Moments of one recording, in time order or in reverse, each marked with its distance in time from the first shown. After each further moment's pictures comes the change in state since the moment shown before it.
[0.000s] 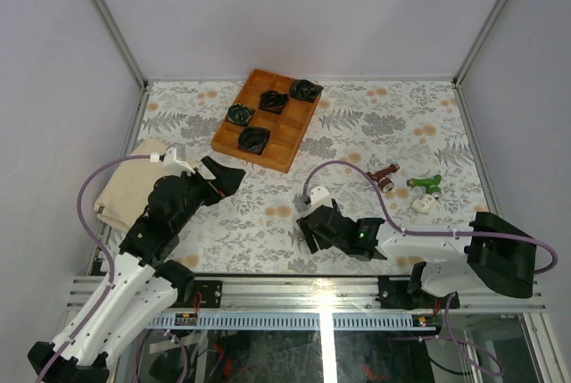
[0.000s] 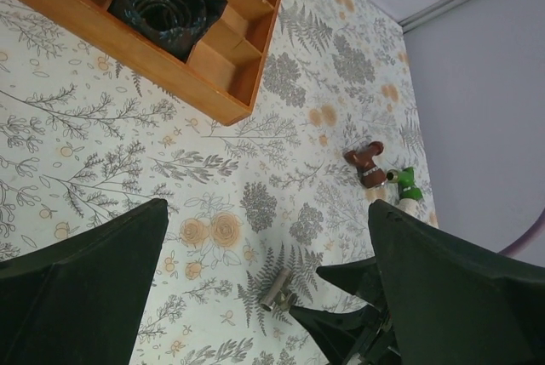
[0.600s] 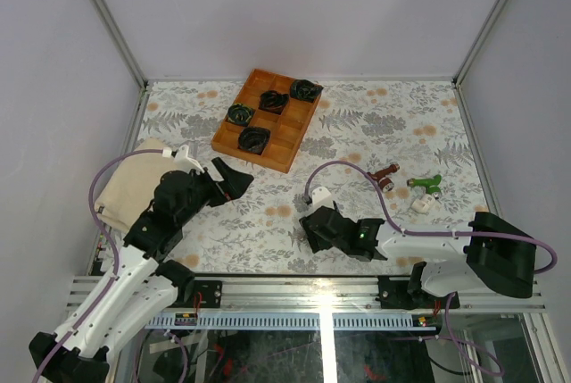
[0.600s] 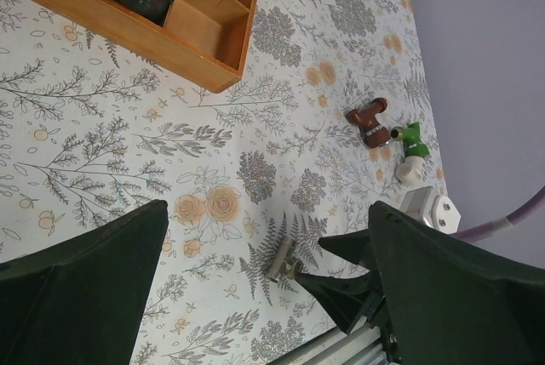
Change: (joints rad) left arm 0.000 0.074 0.018 -0.008 0.118 0.049; right arm 0.000 0.000 -0.010 0.002 0.010 0.029
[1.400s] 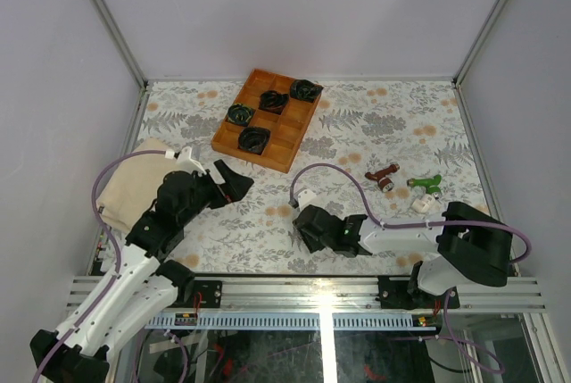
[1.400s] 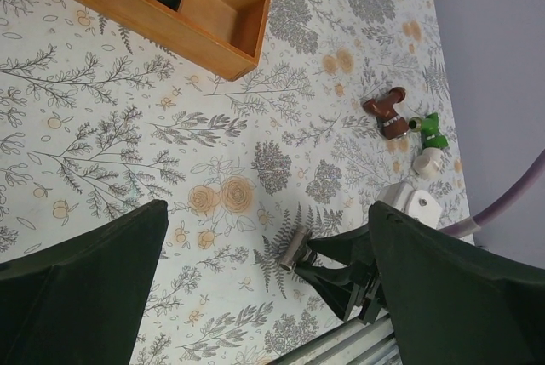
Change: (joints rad) left arm 0.000 0.004 -0.016 -0.014 0.000 0.020; right arm 0.000 0.156 0.075 0.008 -0.071 -0.071
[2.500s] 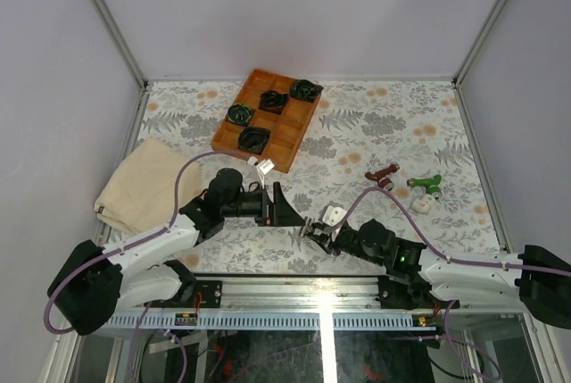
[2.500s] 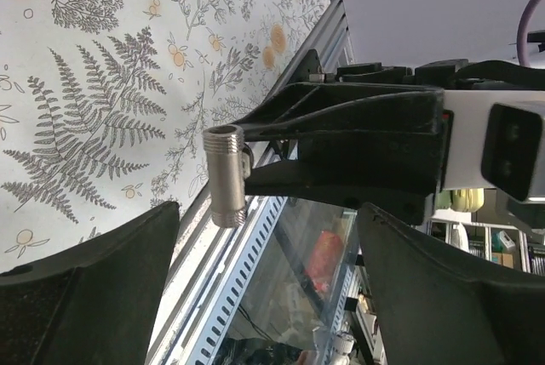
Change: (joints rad) left arm -0.215 0.468 -0.080 0.520 0.632 -0.166; right arm 0.001 -0.570 -0.446 0.575 -0.213 -0.495
